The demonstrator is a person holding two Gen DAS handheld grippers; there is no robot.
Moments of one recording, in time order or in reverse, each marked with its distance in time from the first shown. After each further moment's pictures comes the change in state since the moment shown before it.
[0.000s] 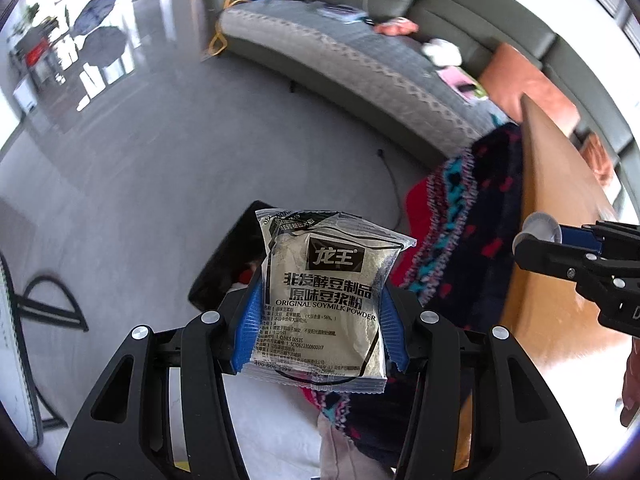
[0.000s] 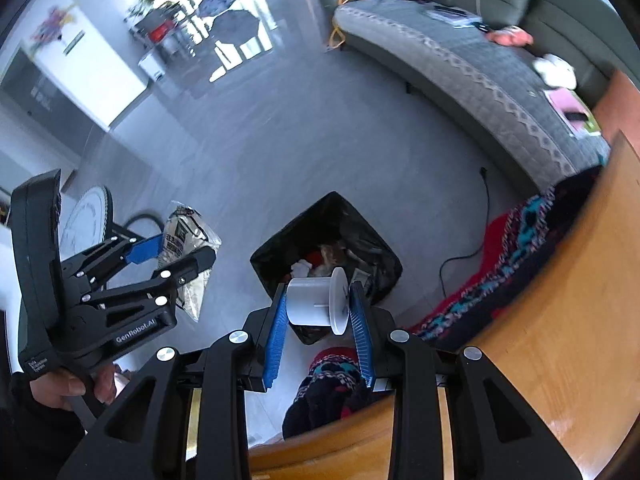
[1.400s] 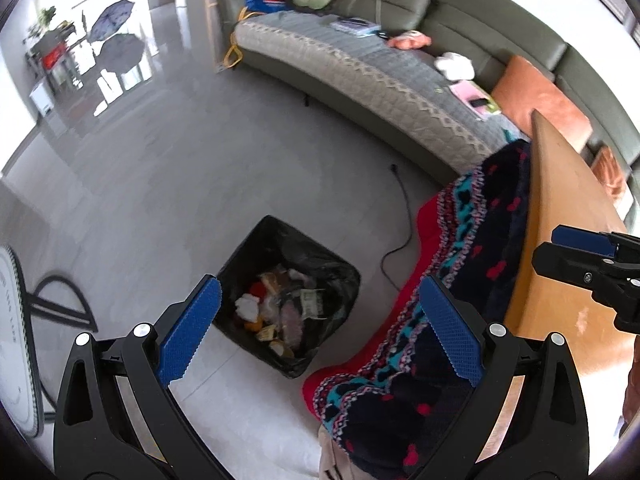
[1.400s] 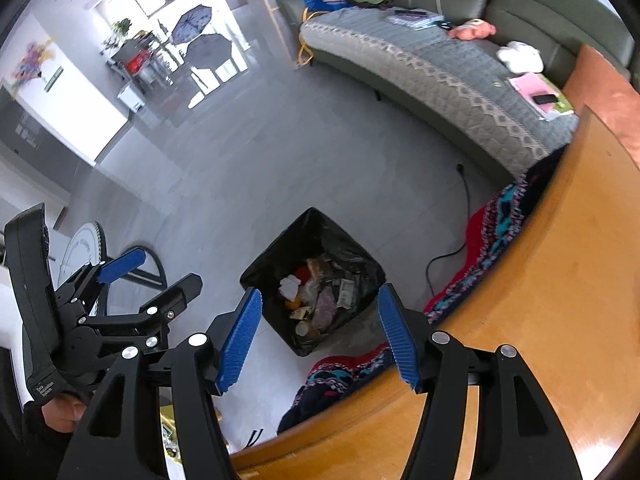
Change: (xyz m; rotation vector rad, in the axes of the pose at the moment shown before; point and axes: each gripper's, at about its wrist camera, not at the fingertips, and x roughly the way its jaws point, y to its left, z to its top) left arm -0.013 -0.029 0.014 0.008 -0.049 0.043; right arm -0.041 -0.042 -0.014 0.134 -0.071 -0.036
